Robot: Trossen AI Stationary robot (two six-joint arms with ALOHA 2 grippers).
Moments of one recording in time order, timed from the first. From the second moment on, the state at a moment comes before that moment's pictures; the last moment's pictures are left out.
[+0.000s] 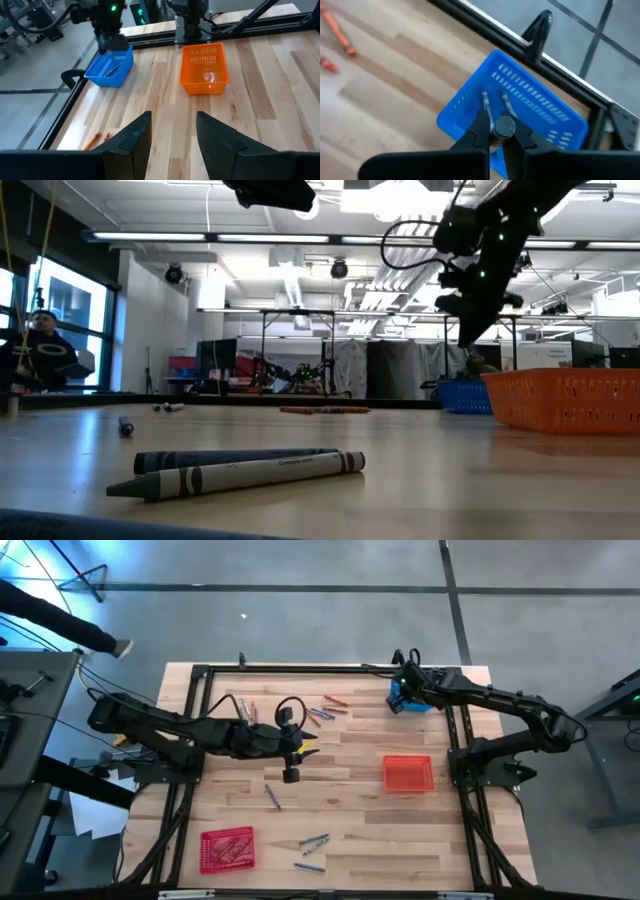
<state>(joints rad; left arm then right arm) -0.19 1.36 1.07 -0.20 -0.41 0.06 -0.60 1.26 0.85 -0.63 0.41 0.27</state>
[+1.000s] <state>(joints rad) -0.20 1.36 1.07 -0.22 -0.41 0.05 -0.85 1.26 0.68 -0.32 0.16 0.20</state>
